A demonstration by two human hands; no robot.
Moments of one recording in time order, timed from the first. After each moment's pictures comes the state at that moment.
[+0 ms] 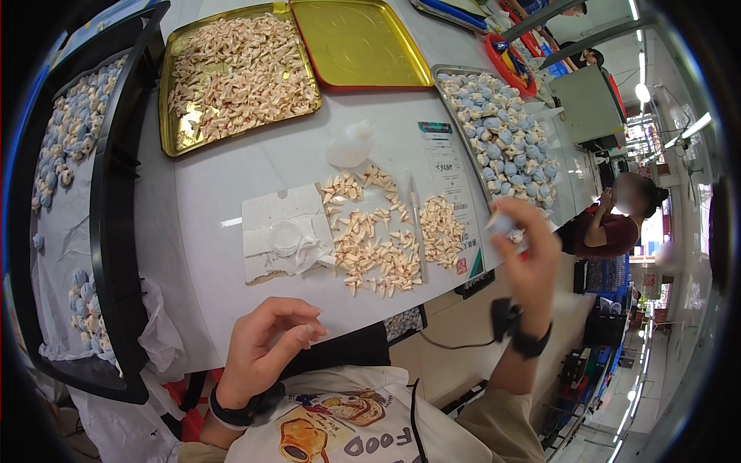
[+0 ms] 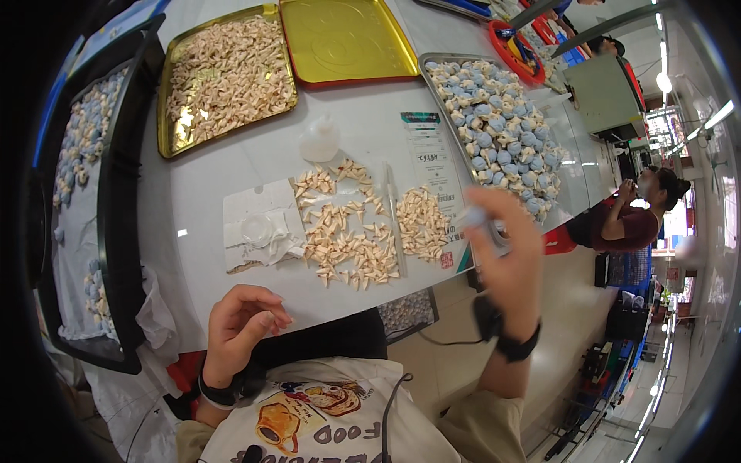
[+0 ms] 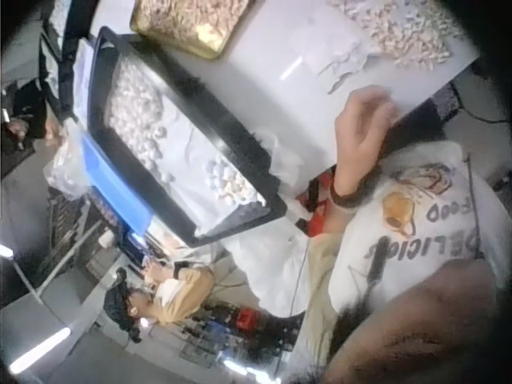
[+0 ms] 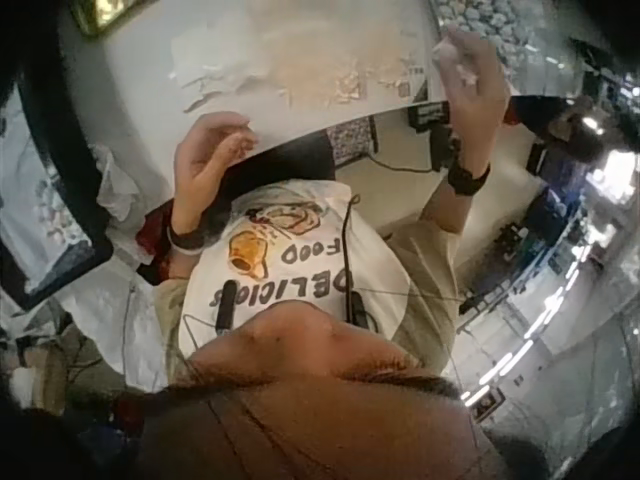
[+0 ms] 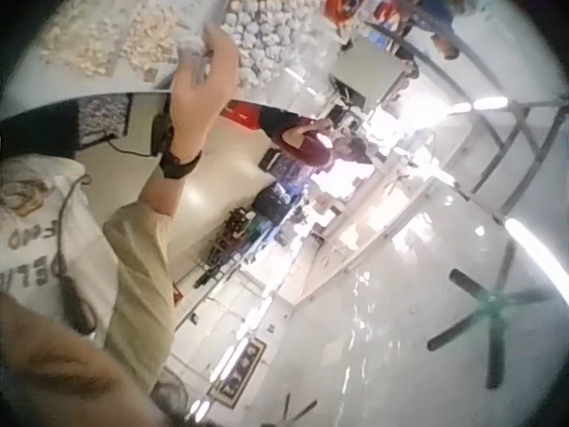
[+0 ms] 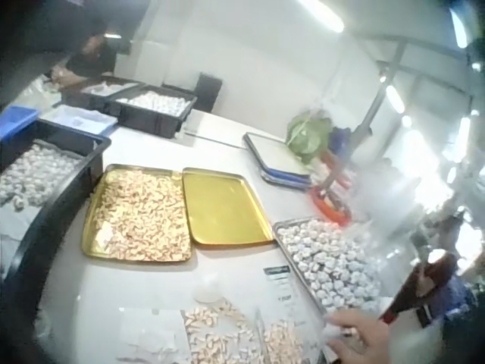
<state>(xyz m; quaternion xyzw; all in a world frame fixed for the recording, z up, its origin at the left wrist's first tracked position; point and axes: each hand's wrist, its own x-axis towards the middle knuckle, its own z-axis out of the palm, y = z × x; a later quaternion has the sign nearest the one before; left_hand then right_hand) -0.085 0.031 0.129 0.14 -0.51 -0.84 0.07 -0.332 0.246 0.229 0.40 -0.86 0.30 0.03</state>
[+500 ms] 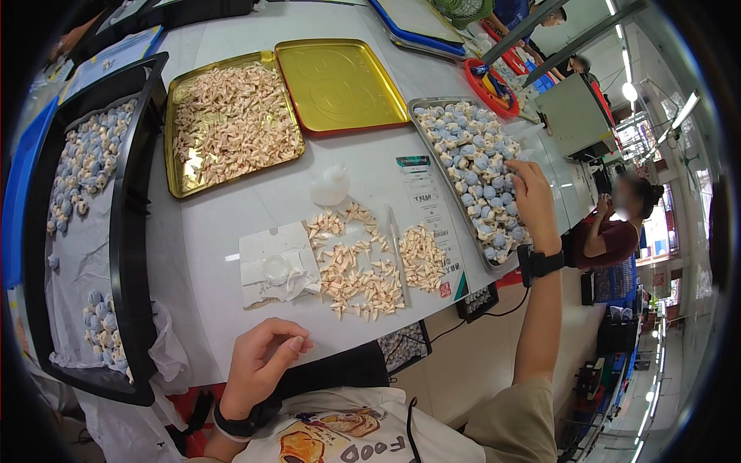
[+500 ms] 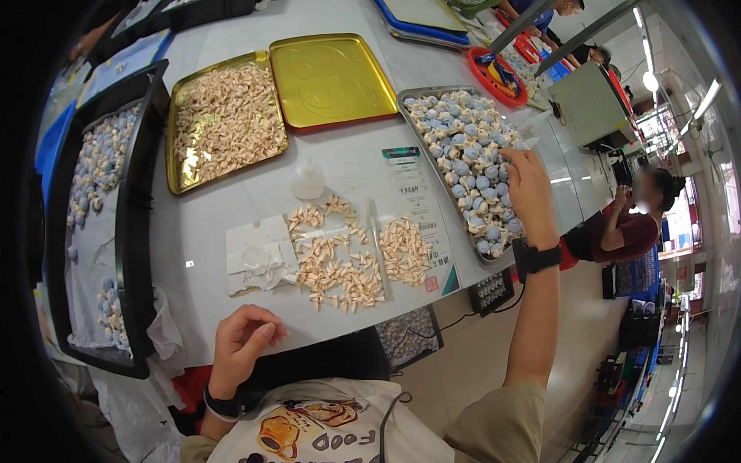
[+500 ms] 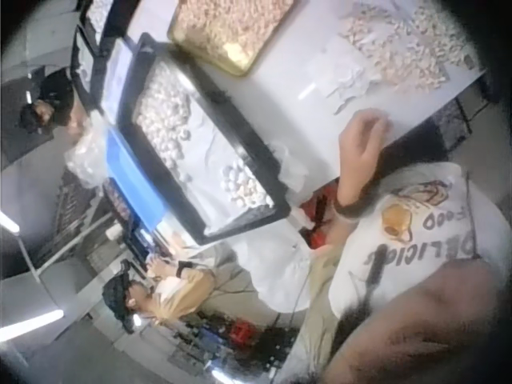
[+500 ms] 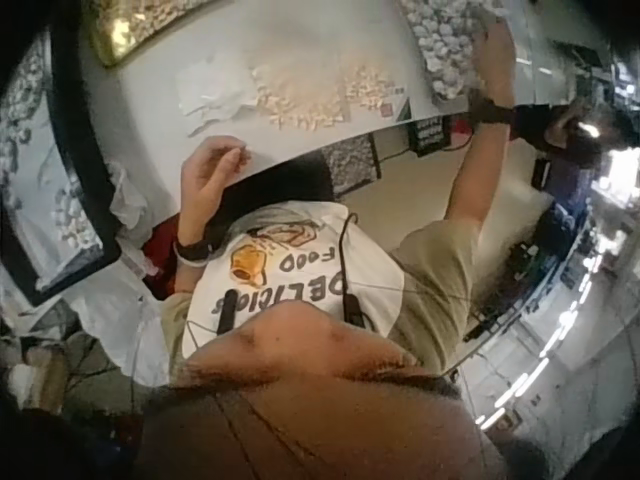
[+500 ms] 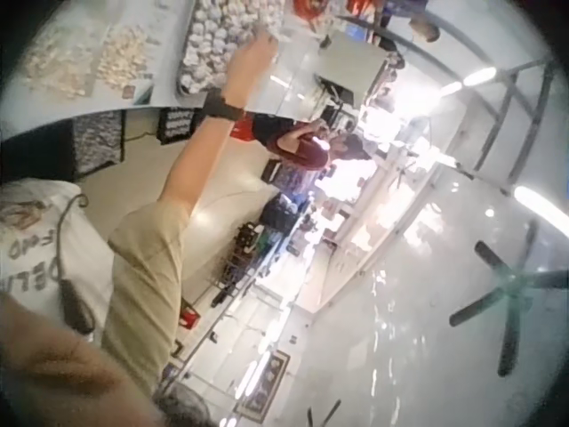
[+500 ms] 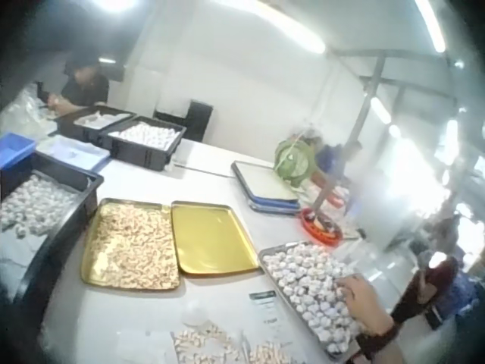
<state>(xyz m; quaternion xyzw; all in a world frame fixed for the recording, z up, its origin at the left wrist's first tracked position) -0.091 0.037 0.131 0.18 -0.56 -0.80 0.08 -0.487 0.281 0.221 0.39 -0.90 0.12 0.15</state>
